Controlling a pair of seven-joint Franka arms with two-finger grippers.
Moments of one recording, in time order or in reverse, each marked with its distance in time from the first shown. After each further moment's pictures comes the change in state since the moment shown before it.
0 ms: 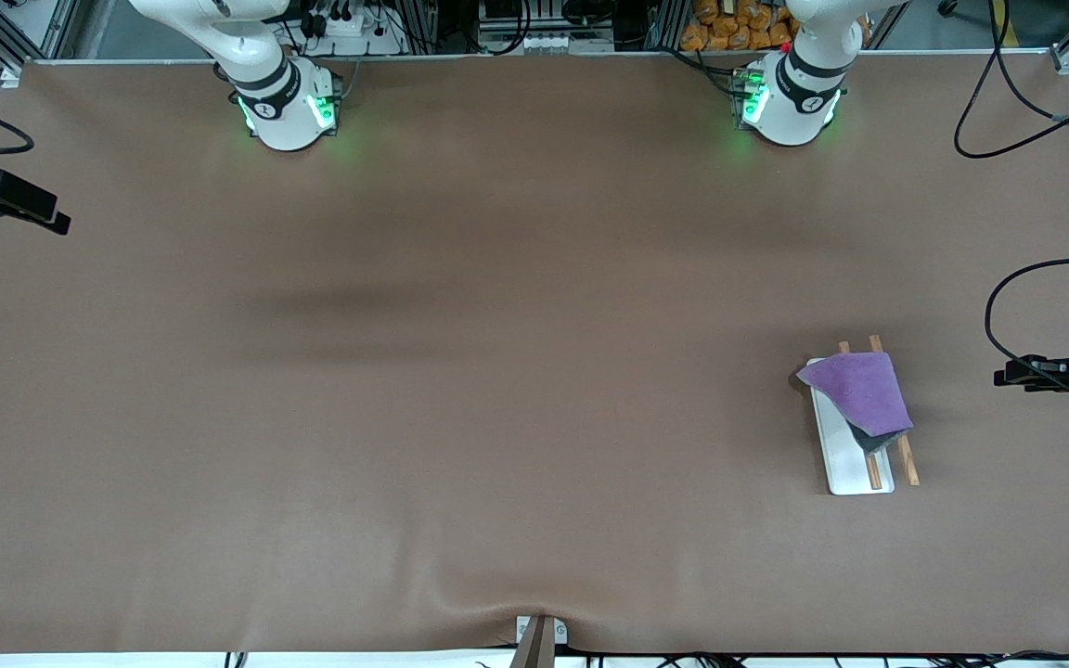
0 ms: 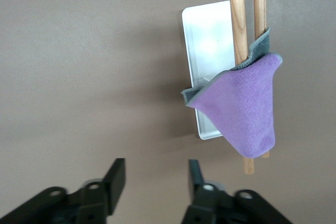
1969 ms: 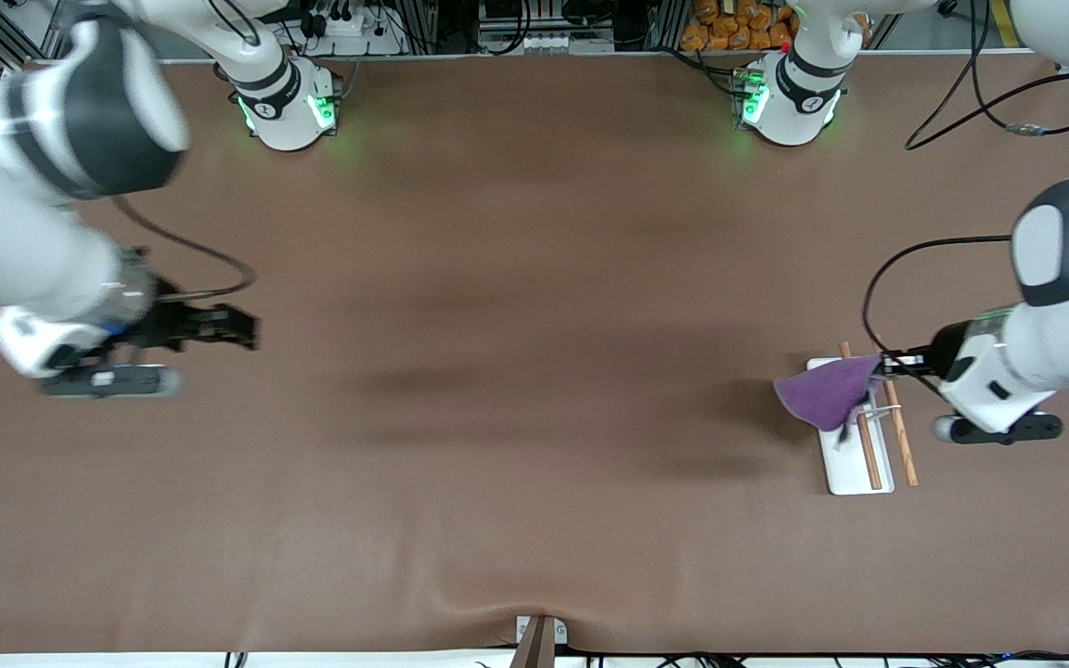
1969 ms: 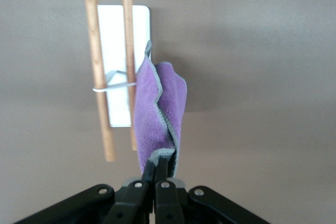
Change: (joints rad) left arm -0.281 -0.095 0.000 0.000 -0.017 -0.095 -0.455; right arm 0.085 0.284 0.124 0.120 0.031 0.229 0.082
